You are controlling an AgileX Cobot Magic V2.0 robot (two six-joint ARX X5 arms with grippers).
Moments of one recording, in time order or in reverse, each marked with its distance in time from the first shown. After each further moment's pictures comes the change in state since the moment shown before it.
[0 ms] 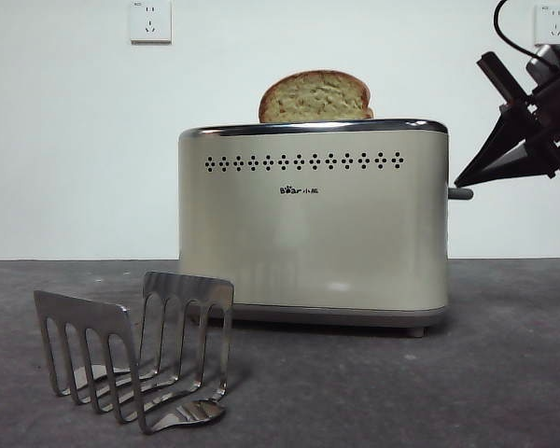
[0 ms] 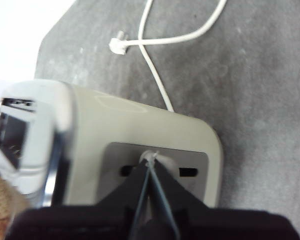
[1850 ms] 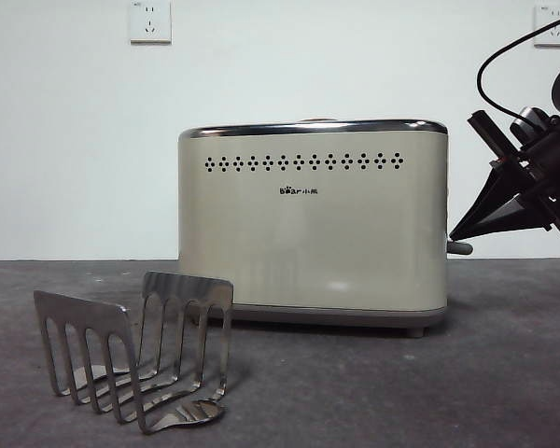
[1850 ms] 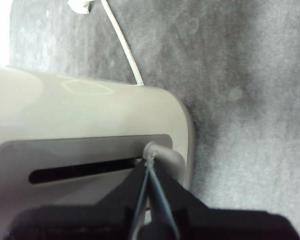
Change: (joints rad) left arm 0.118 -0.058 -0.166 0.000 -0.051 -0.002; right arm -0.003 0.183 0.047 -0.127 -0.015 -0.121
